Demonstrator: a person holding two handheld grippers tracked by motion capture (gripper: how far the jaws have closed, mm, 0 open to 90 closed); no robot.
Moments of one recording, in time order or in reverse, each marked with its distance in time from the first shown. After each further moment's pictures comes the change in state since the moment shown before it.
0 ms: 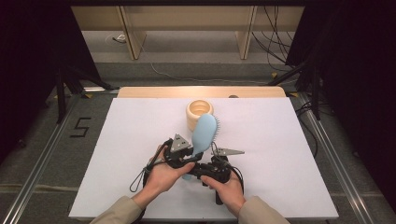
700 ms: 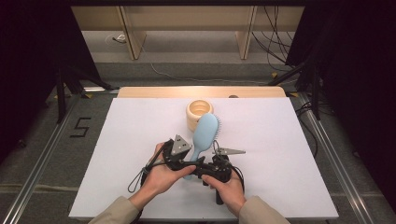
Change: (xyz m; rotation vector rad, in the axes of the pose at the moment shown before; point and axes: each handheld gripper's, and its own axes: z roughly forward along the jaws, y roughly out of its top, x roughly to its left) left arm -0.003 0.000 -0.007 0.014 0.019 0.093; right arm -0.002 0.000 -0.002 -0.005 0.011 0.030
